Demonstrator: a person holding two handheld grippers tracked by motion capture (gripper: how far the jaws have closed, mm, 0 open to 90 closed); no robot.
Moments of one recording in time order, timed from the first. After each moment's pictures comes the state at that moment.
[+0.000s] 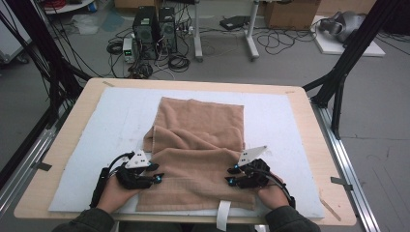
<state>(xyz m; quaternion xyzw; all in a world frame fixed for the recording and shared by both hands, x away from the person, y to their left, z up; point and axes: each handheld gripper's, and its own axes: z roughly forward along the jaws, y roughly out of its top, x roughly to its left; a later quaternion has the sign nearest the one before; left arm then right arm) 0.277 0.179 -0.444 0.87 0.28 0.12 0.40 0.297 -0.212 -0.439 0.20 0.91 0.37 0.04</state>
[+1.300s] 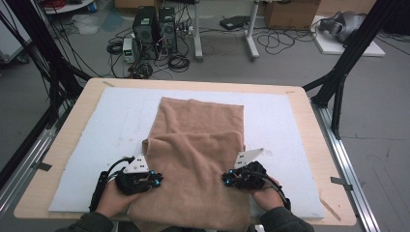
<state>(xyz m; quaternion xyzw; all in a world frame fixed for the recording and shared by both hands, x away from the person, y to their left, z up) 0.261 0.178 -0.442 0.87 0.26 0.09 0.40 0.289 -0.201 -0.441 0.18 0.91 0.38 0.03</state>
